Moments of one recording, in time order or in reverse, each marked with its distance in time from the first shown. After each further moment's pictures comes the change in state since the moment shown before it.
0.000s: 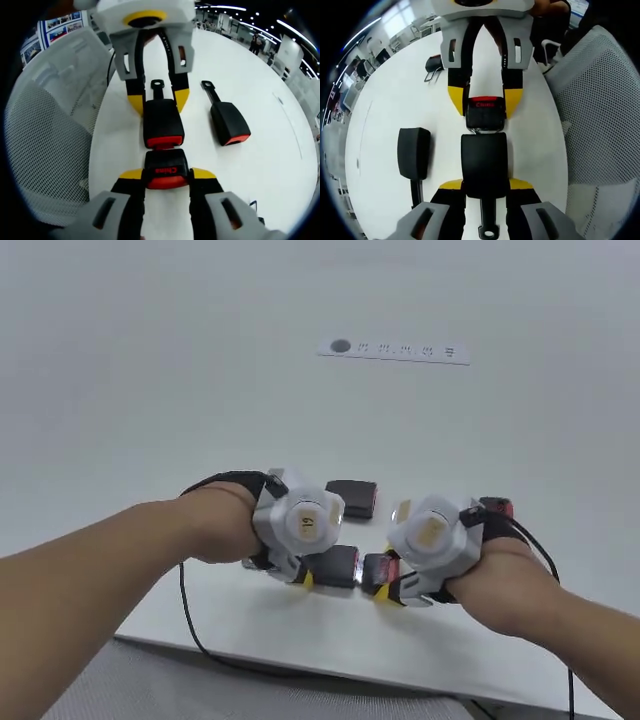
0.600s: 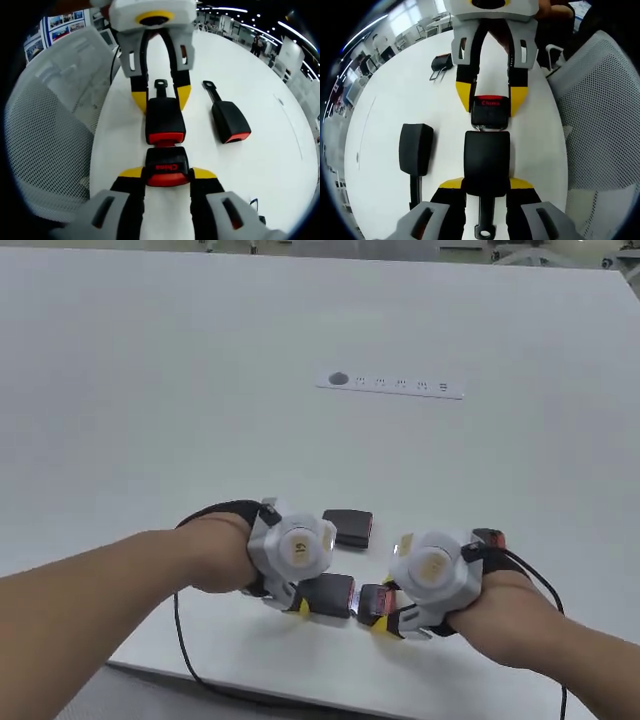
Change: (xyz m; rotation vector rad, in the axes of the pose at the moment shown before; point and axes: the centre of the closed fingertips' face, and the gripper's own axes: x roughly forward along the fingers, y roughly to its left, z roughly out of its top) left arm -0.002 0.003 -0.002 -0.049 -0.036 0.014; right arm -0.002 0.001 -0.006 -0.018 -0.014 0.010
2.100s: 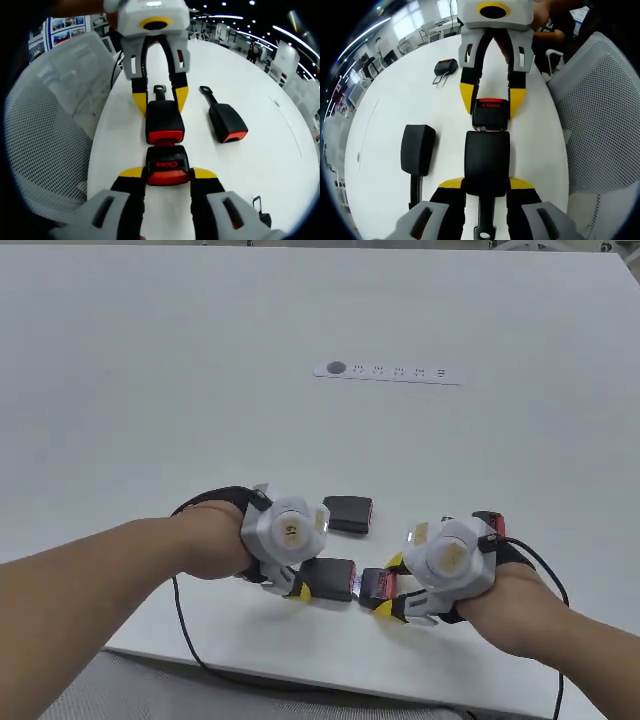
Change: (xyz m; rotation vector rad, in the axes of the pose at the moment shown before) left arm 0.000 0.000 -0.001 0.004 -0.073 0.012; right arm 0.000 -0.001 -0.002 0.007 -0.093 -0.025
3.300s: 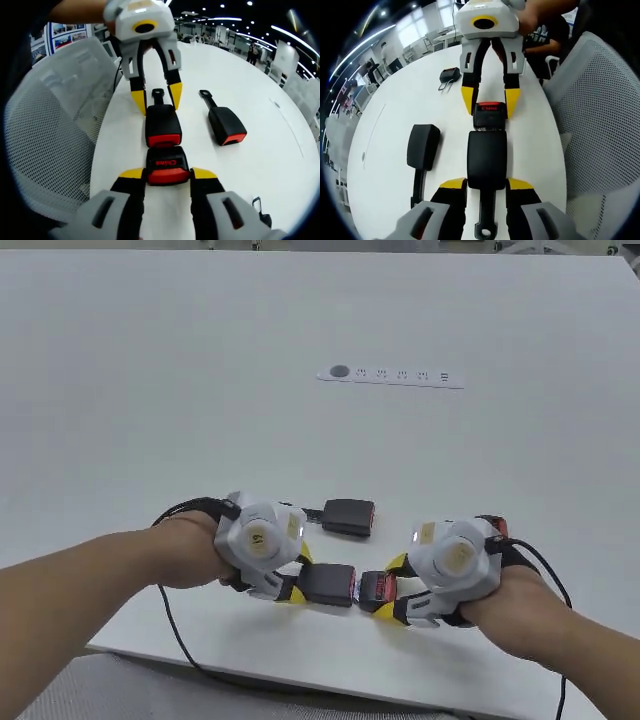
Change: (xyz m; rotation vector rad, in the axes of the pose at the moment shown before) left arm -0.016 -0.003 -0.001 0.000 -0.075 0.045; right arm -0.006 0.003 0.005 0.008 -0.032 0.016
